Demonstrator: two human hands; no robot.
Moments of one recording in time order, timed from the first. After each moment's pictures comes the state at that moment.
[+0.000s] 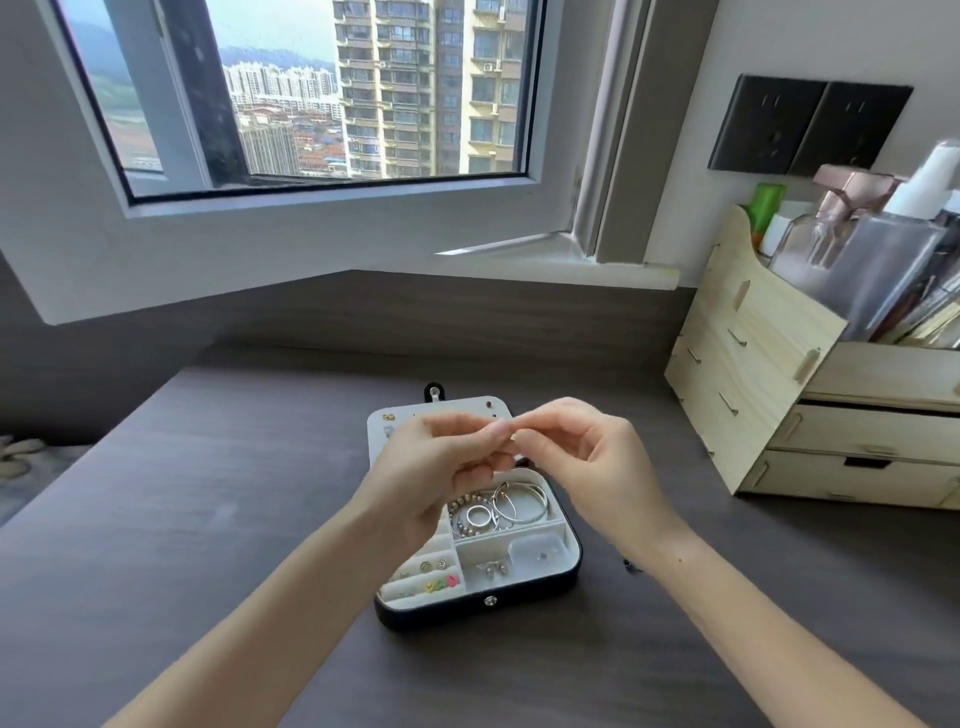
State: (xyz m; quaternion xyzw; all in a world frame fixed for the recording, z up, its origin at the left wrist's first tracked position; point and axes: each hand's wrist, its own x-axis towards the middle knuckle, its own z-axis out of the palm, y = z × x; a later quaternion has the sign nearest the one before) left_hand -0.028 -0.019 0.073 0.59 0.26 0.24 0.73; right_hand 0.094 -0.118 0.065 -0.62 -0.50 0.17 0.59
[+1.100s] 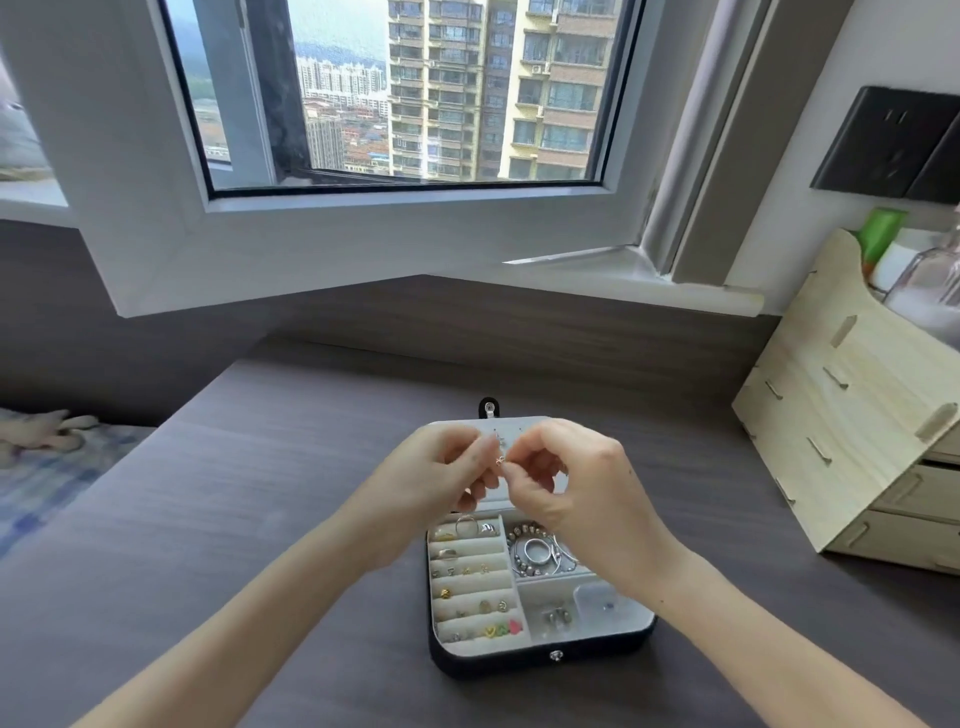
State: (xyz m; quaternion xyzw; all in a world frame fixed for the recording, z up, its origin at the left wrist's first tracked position) left_hand -0.058 0.028 0.062 0.75 0.27 0.23 0.56; right_hand 0.070 -0.063 0.057 -0.63 -0.63 0.02 0.45
